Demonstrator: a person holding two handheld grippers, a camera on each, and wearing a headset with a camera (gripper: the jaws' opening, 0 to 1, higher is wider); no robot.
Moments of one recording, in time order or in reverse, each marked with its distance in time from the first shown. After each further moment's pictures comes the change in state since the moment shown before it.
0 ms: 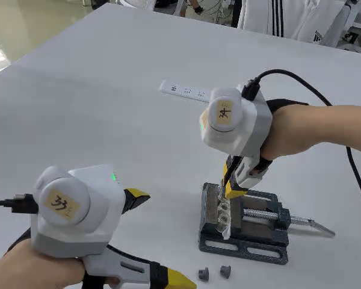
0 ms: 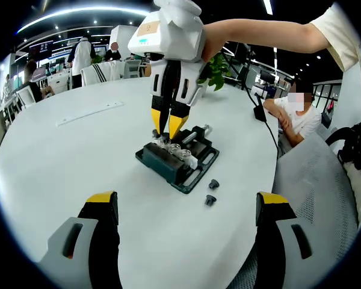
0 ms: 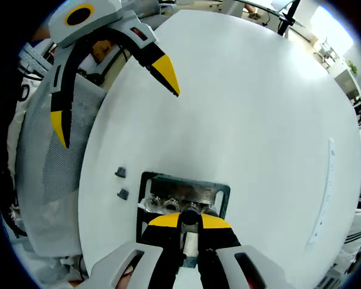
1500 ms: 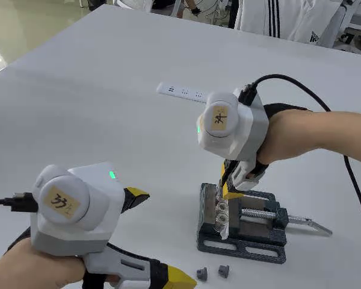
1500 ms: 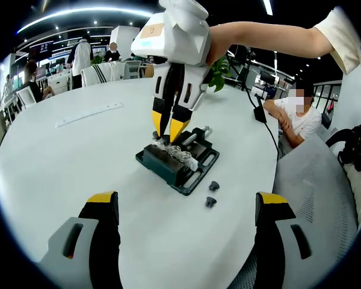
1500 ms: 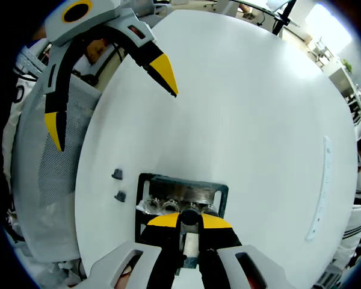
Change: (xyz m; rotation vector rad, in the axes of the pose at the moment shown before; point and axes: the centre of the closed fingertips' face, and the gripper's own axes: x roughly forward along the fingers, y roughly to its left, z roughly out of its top) left arm 0.000 0.001 0.003 -0.002 -0.005 -0.001; right arm 0.001 0.000 0.001 0.018 -0.004 -0.047
